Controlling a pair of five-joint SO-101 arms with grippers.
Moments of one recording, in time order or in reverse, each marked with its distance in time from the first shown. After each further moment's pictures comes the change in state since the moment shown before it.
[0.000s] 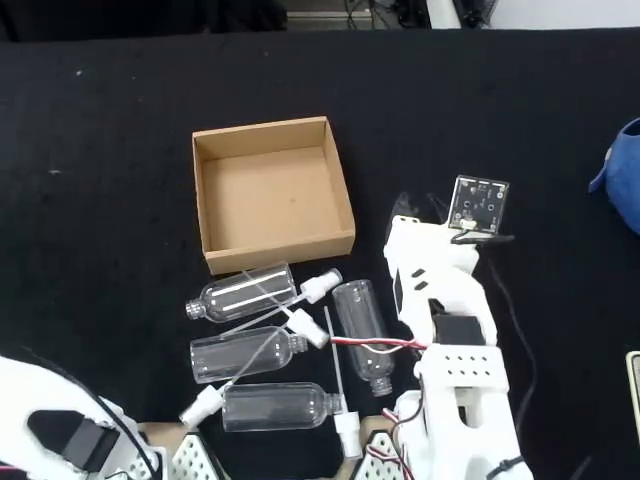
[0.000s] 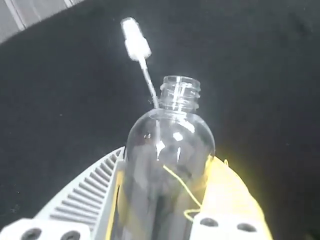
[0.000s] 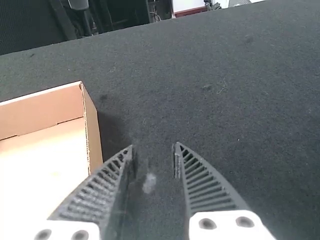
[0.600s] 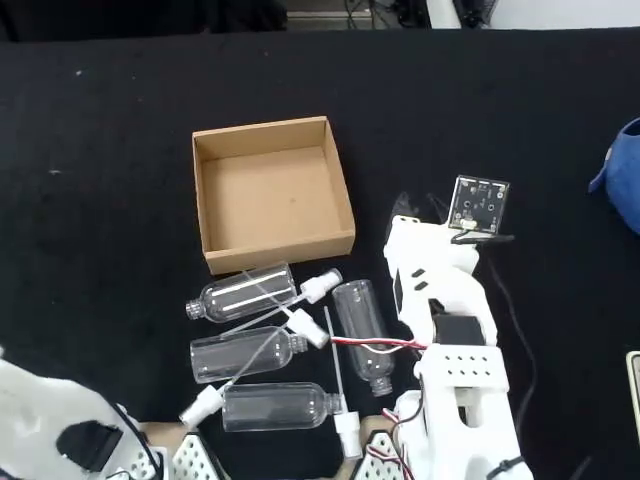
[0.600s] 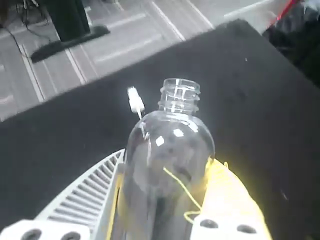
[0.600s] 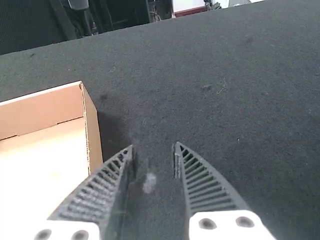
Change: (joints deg) left arm 1.5 -34.8 17.8 1.2 3.1; right arm 0.0 0.0 0.0 0.0 0.0
